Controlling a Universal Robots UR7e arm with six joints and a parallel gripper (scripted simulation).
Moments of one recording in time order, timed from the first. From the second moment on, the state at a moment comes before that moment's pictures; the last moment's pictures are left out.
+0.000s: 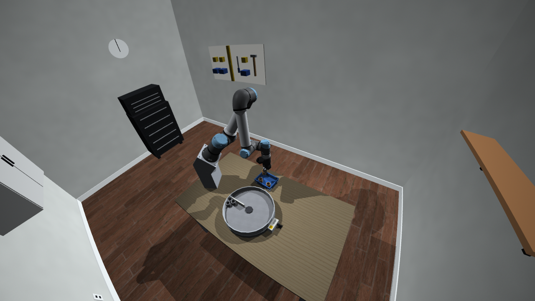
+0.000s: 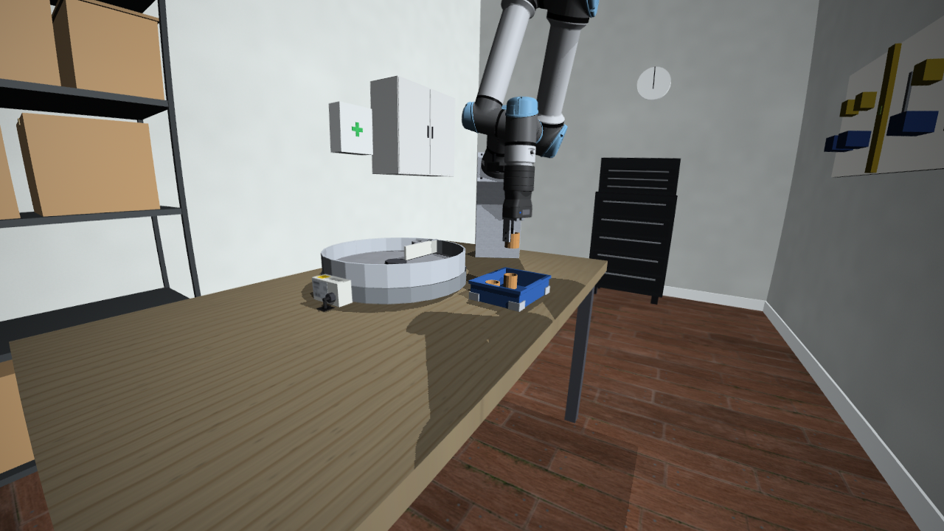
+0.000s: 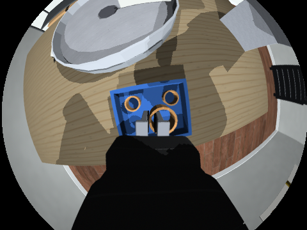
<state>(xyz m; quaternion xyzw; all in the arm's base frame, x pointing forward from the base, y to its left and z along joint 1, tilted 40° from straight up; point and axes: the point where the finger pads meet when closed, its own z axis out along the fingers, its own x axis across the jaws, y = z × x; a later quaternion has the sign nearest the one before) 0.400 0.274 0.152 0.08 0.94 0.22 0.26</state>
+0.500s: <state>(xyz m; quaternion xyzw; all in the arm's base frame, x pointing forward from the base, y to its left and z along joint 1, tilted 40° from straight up) 0.411 0.282 0.137 0.08 0.94 0.22 0.26</state>
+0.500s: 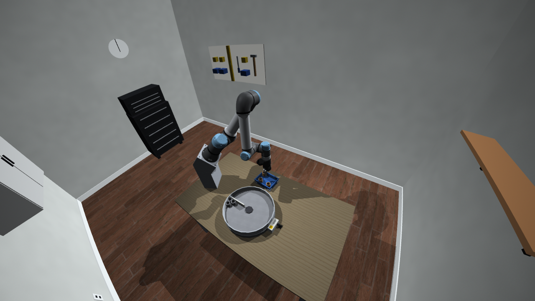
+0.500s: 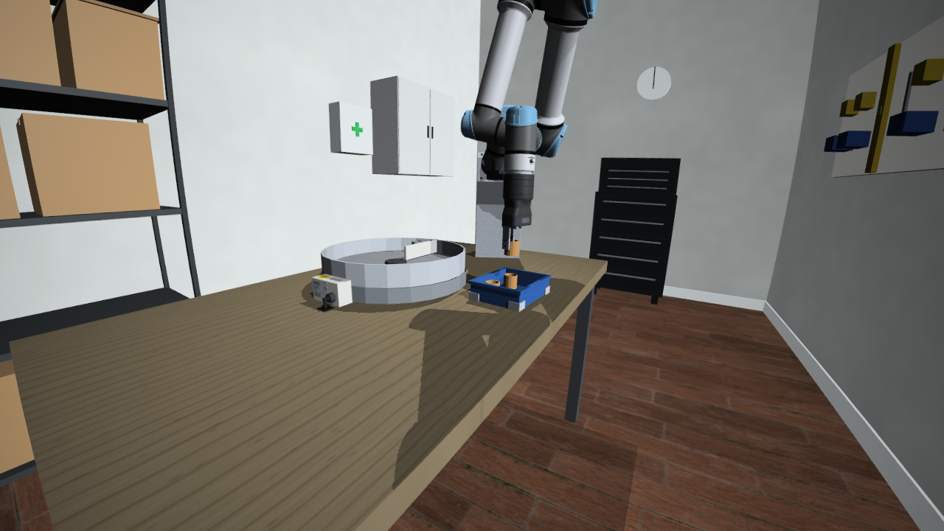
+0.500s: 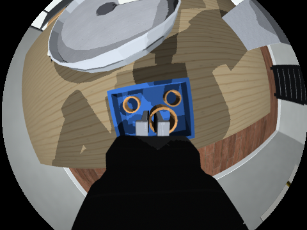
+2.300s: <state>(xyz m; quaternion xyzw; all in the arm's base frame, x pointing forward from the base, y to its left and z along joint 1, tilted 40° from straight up) 0.443 0.303 0.092 0.08 0.94 0.22 0.26</state>
